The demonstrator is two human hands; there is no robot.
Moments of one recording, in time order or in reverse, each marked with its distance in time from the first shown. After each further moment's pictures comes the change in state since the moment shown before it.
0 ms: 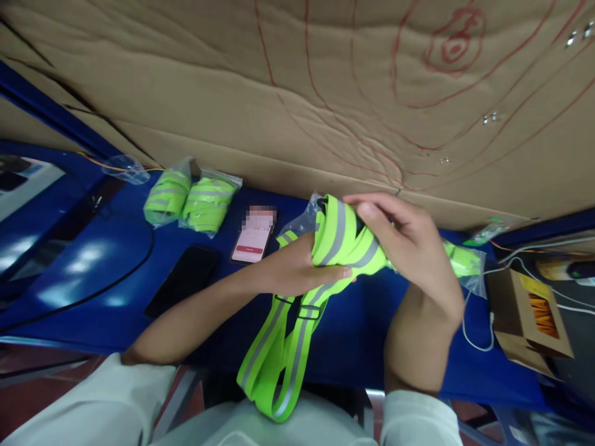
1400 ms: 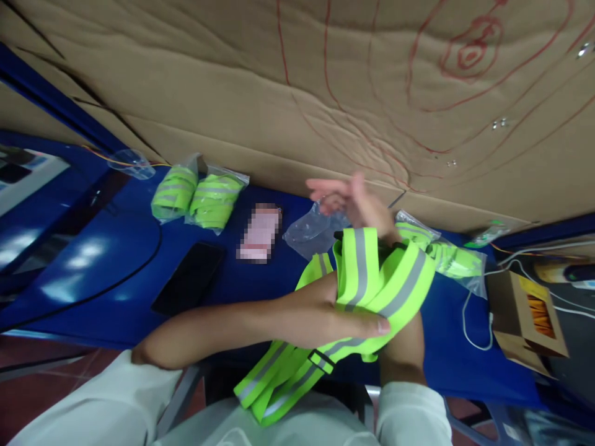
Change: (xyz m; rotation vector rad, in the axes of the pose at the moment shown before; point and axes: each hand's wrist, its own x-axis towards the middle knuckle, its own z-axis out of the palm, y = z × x) left_hand -0.017 0.023 0.049 -0.605 -0.130 -0.182; right_hand 0.052 0.037 0.061 0.439 -0.317 0.025
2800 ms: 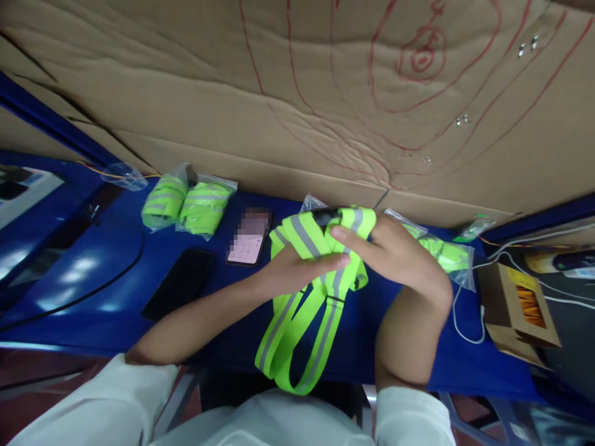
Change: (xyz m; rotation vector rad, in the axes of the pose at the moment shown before) left_hand 0.023 -0.005 -0.038 0.440 0.377 0.300; right_hand -0.074 -0.043 -0.031 -0.537 0.111 0.020
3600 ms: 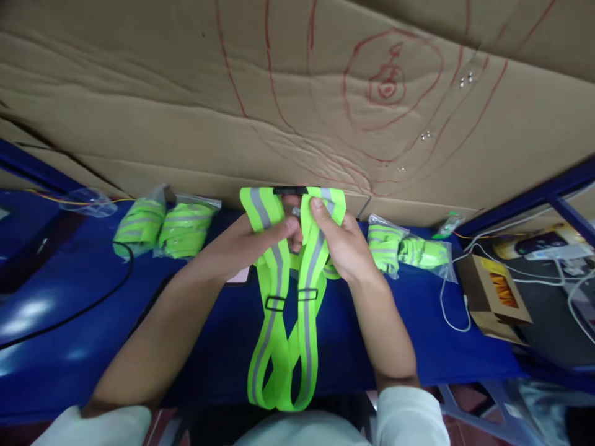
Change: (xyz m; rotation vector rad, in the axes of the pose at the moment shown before) left_hand 0.010 0.039 -0.063 -0.012 0.035 -0.044; right_hand 0.035 -0.028 0.063 0.948 0.259 0.230
